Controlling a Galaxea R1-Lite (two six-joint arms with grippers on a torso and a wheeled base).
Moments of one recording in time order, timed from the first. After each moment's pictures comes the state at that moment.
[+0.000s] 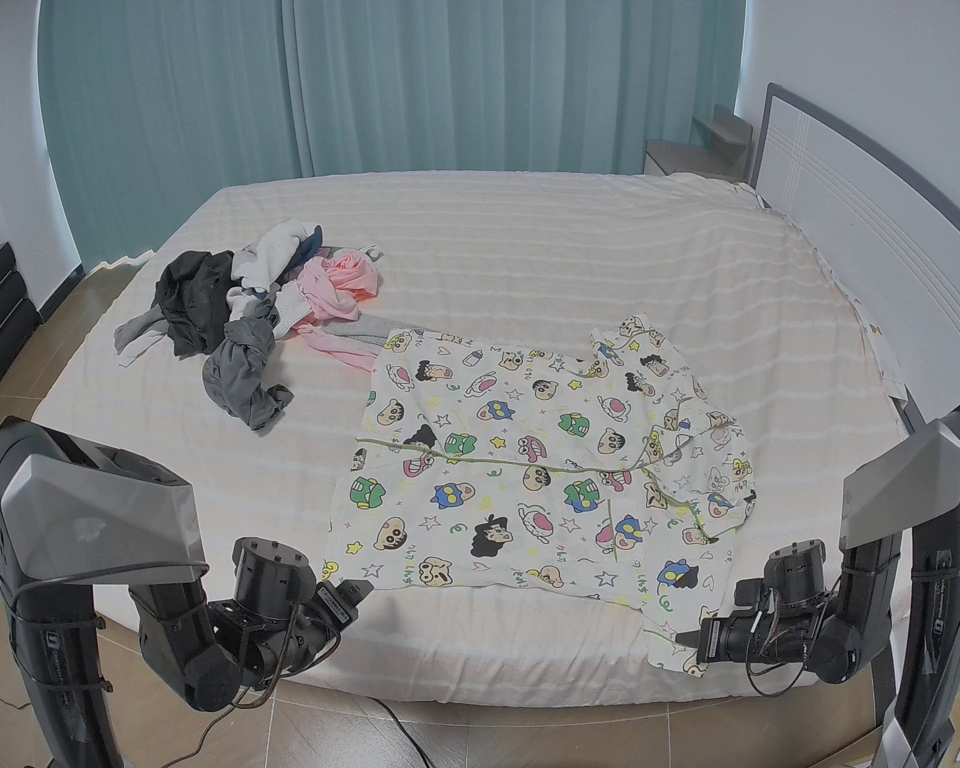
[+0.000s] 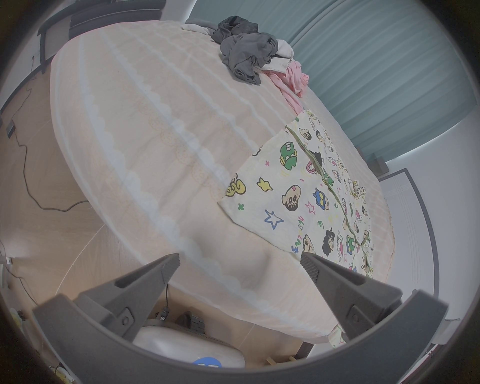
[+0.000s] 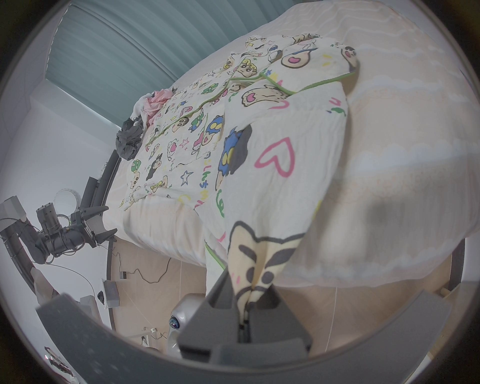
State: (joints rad) left arm -0.42 2.21 -0.34 -1.13 0.14 -1.04; right arm 0.23 2.34 -0.22 -1.31 0.30 0.37
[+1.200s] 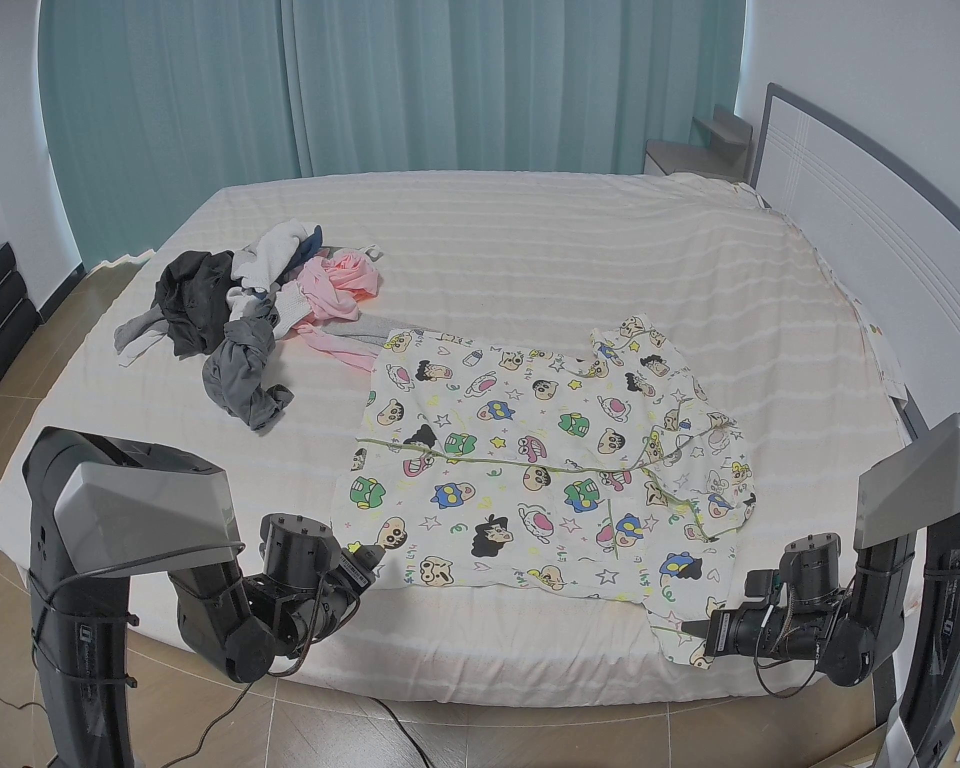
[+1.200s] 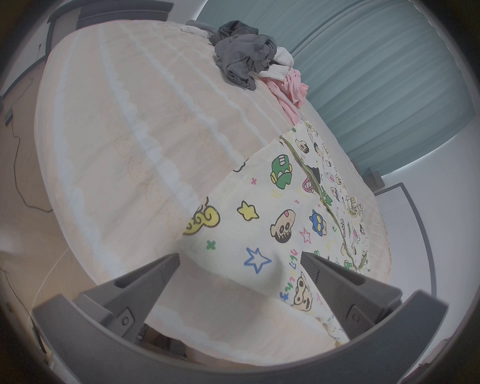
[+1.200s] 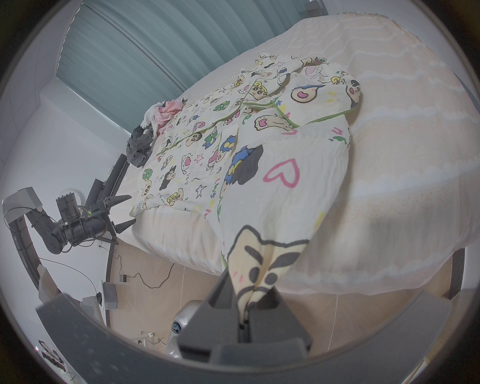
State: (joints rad) left arm -0.40 2.32 -0.55 -1.12 0.17 -1.05; right arm 0.23 2.28 -0.16 -1.39 0.29 0.36
